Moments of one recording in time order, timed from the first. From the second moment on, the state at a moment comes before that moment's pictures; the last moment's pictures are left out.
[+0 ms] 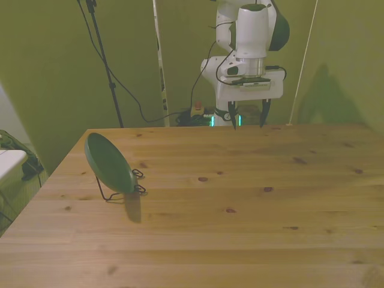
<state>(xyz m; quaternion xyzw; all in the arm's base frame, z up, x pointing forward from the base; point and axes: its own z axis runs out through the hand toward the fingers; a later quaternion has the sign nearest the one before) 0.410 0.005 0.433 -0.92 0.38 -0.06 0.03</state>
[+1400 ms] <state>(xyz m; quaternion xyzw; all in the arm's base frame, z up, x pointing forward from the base) 0.402 -0.282 0.539 -0.82 0.56 -0.13 -0.02</state>
